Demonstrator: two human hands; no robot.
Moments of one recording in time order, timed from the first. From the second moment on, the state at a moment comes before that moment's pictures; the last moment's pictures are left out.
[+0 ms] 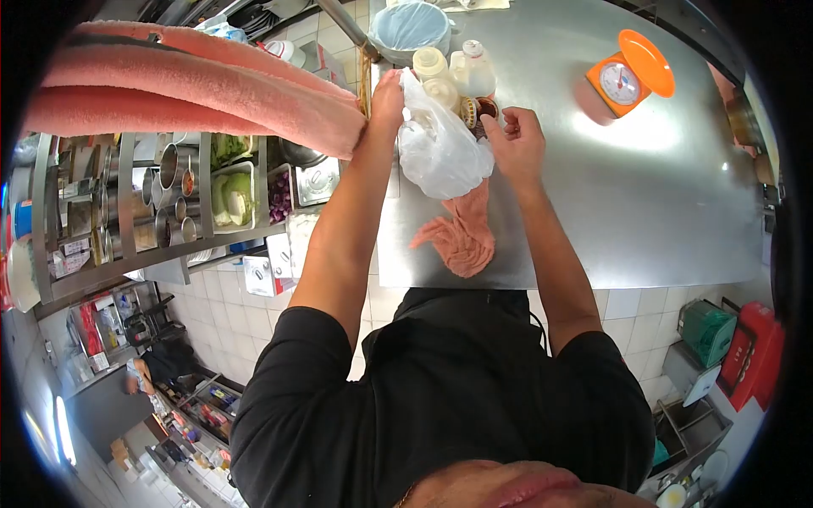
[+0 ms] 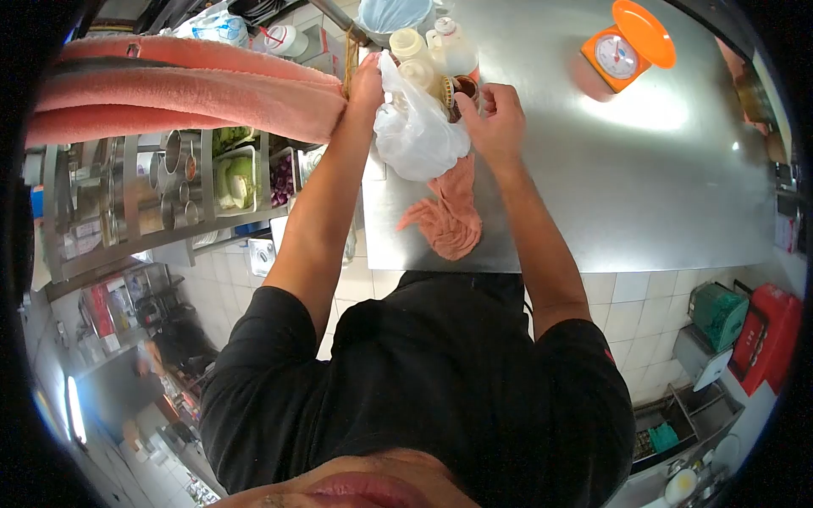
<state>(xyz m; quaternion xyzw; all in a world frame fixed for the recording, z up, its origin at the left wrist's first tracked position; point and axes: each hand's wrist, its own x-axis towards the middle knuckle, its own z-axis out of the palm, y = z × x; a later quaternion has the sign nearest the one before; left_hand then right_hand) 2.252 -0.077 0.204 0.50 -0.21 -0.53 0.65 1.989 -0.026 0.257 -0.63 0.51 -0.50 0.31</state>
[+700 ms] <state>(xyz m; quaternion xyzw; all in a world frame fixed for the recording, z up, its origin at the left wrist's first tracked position) 2.242 -0.021 0.303 0.50 -0.22 -0.46 0.70 1.956 -0.159 0.315 -0.52 0.29 -0.35 0.73</state>
